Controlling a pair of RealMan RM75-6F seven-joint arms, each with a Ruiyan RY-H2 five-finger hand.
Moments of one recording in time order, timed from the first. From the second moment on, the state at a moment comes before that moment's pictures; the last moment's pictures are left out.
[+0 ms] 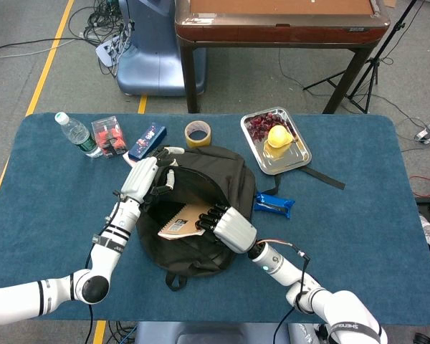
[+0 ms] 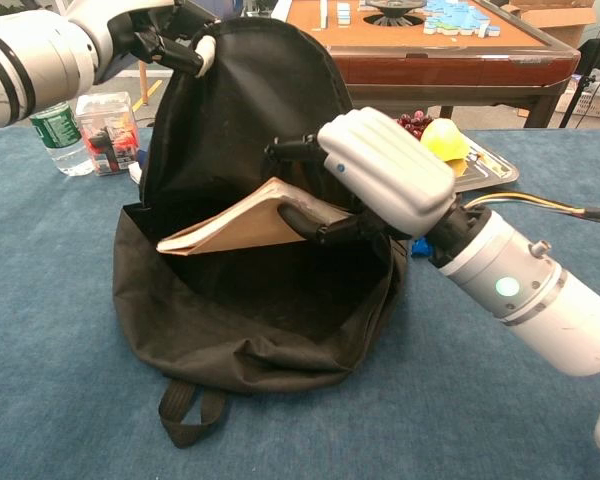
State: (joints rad) left arm -0.84 -1.48 -0.43 -1.69 0.87 1.04 0.07; right arm 0.80 -2.11 -0.01 -0.53 -1.74 1.64 0.33
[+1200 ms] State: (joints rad) left arm -0.85 -1.46 -0.40 -1.68 0.86 1.03 0.08; right arm 0.71 -1.66 0.12 -1.41 -1.81 1.79 0.26
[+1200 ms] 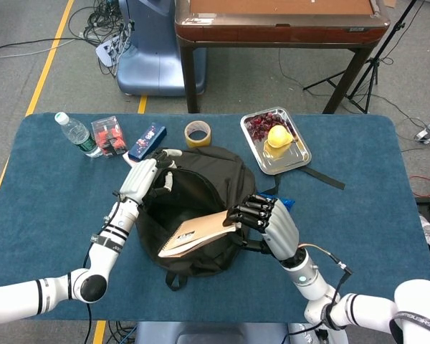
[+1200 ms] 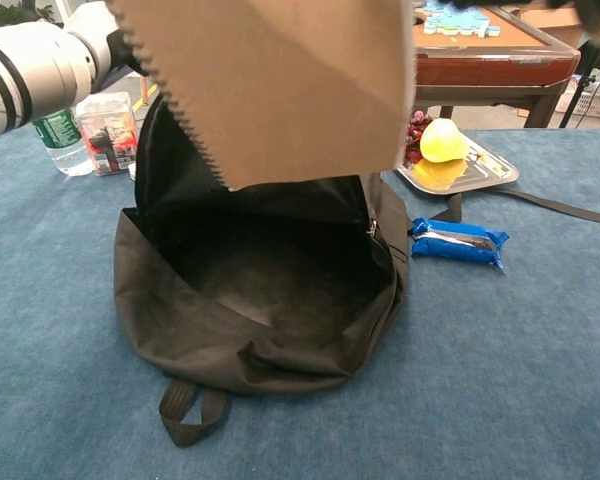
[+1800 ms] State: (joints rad) left arm -0.82 -1.42 -0.33 -1.73 0.92 1.06 0.16; right arm 0.53 -1.28 0.15 -1.66 -1.74 1.80 0.25
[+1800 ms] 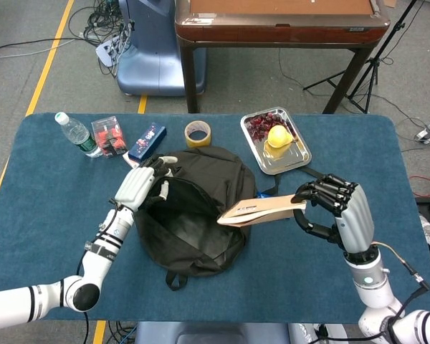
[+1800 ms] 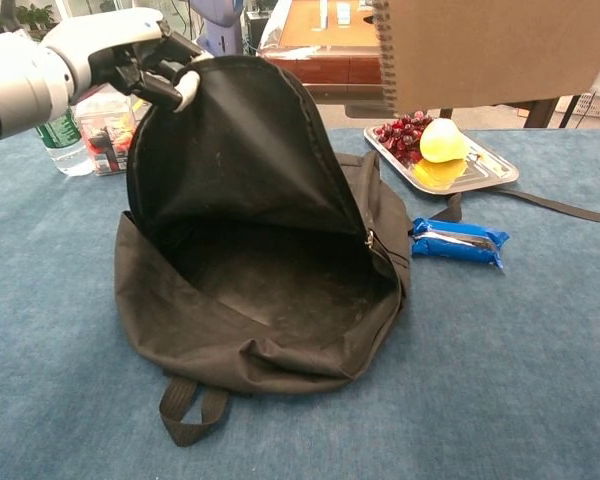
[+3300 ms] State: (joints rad) left arm -0.72 -1.19 -0.22 -2.00 0.87 1.14 0.34; right arm 0.68 -1.49 0.21 -1.26 -1.54 1.29 0.17
